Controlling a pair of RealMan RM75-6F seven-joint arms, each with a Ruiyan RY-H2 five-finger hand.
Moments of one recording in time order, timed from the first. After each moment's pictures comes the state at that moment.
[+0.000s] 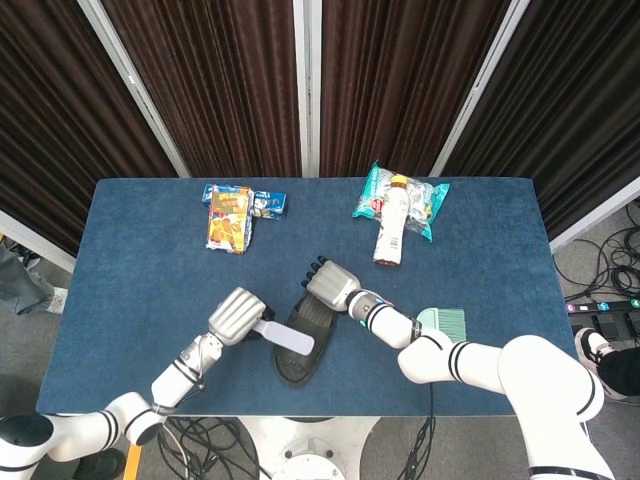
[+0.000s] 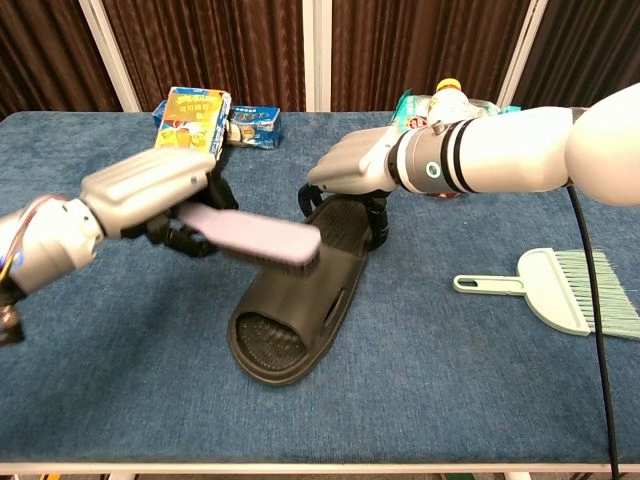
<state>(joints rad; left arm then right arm) -0.67 -1.79 -0.04 -1.12 1.59 1.16 -0.12 1.25 -1.68 0.02 -1.16 -0.99 0.51 -0.52</state>
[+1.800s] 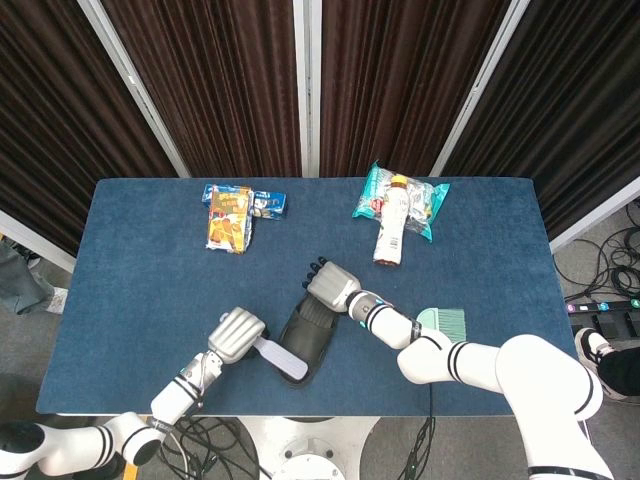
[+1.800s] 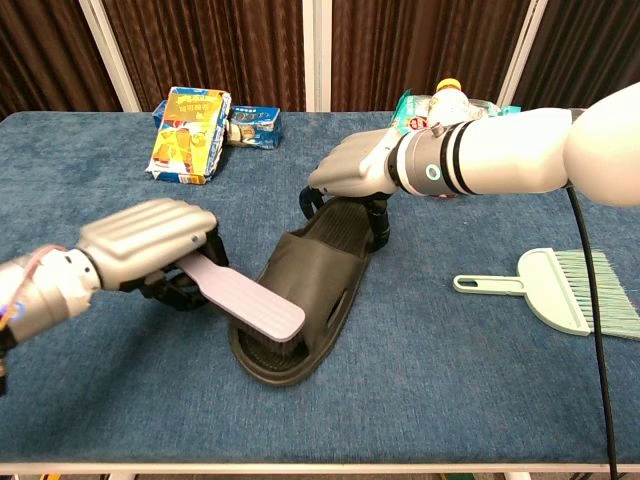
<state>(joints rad) -0.61 -1.74 0.02 -1.28 1.50 1.09 0.12 1.26 -1.68 0.00 -1.17 -0.96 0.51 -0.53</state>
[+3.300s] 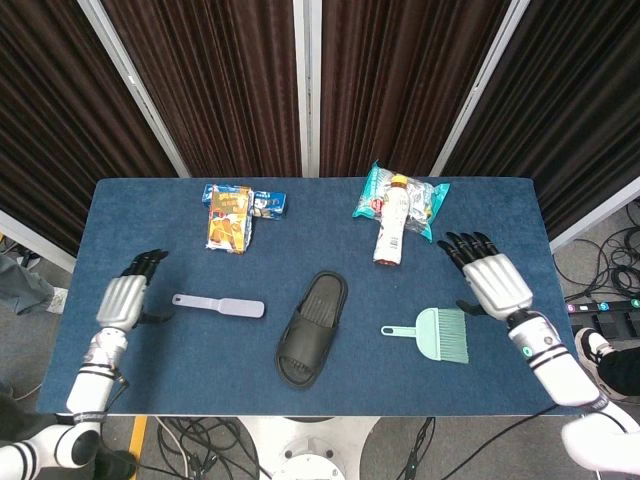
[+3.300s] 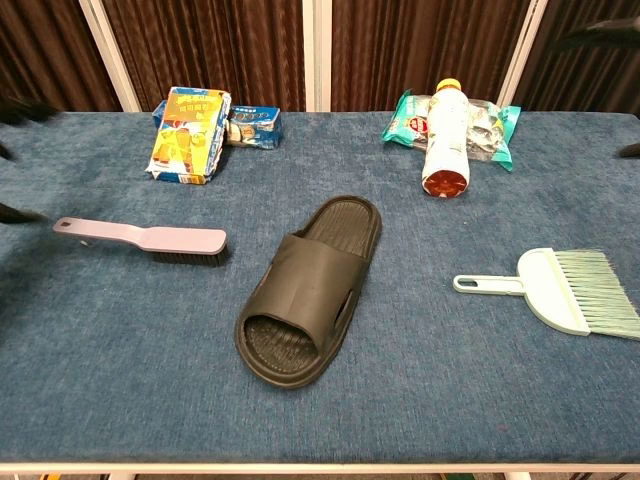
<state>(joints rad) -0.40 -1.43 -0.14 -1.43 1.21 1.18 -0.02 0.67 -1.04 -0.06 -1.71 -1.25 1.13 -0.13</state>
